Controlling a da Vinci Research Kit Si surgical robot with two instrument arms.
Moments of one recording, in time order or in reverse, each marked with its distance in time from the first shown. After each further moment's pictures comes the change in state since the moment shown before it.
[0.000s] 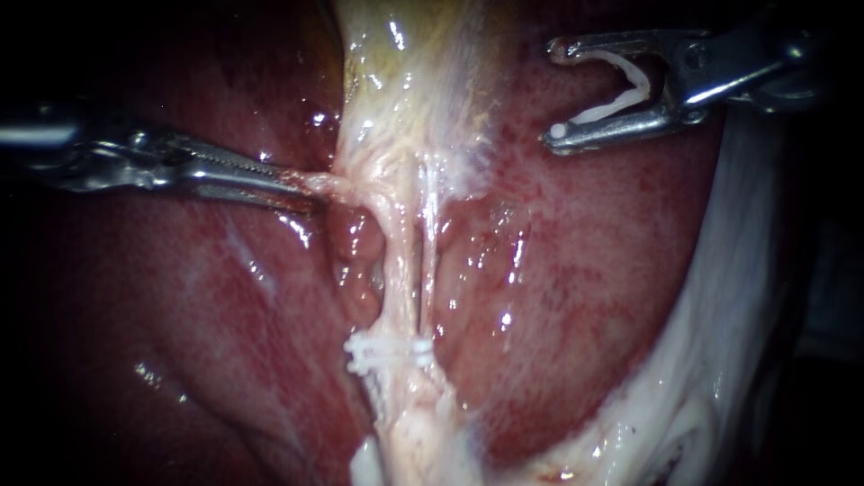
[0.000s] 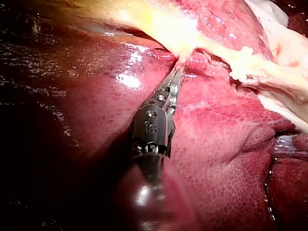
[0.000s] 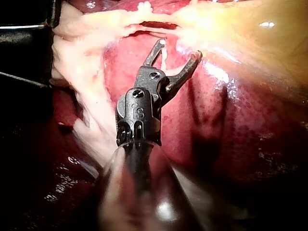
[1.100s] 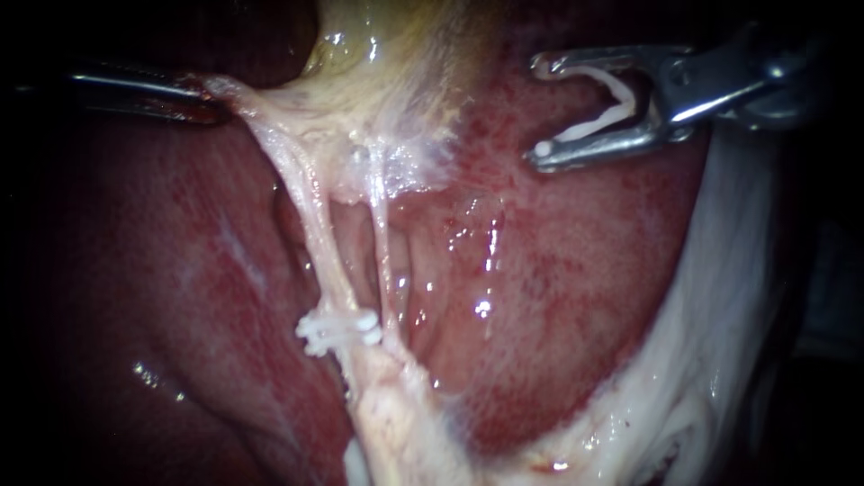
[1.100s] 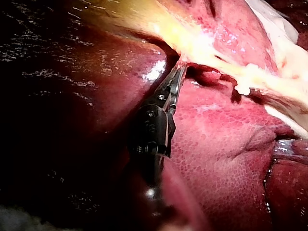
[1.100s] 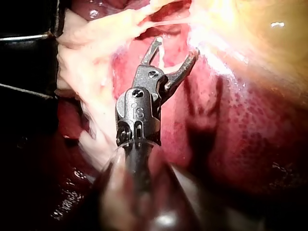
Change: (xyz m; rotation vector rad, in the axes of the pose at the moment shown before) right arm 0.000 -0.004 0.005 0.069 0.031 0.072; left arm 0.006 -0.001 -0.012 0.055 0.128 -0.023
